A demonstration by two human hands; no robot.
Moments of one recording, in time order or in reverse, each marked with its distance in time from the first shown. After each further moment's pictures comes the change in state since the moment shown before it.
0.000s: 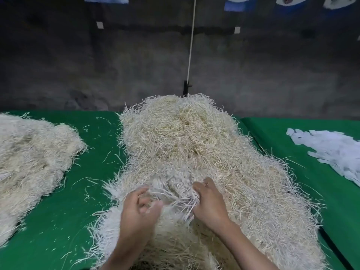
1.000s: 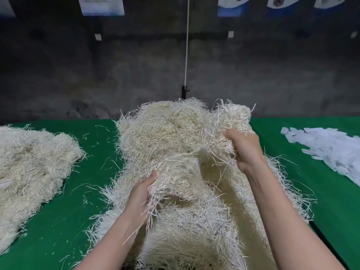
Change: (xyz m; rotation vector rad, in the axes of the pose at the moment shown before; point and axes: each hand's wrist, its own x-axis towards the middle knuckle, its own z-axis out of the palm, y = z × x) left_hand 0.033 0.054 0.023 -0.494 -0.265 -0.340; right_hand 0.059 0.025 -0.143 1.132 0.323 0.173
